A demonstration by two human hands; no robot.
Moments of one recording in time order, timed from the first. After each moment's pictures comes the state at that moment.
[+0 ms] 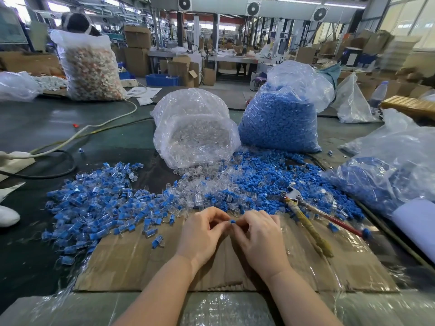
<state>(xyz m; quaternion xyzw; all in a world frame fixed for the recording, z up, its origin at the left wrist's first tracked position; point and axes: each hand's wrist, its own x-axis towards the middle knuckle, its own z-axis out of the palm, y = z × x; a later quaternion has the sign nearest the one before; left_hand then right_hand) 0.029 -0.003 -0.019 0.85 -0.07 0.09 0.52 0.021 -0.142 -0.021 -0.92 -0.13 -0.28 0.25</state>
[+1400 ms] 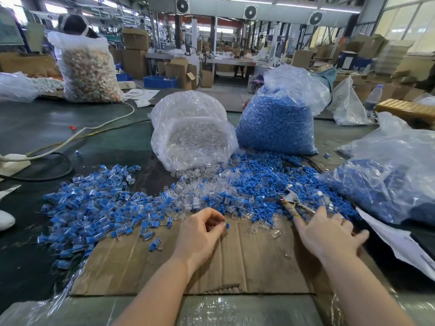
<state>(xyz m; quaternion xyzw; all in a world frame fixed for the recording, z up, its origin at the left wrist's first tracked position) 0.029 -0.003 -0.017 0.85 -0.07 0.07 0.53 0.041 -0.238 0.007 -0.96 0.27 0.01 0.02</state>
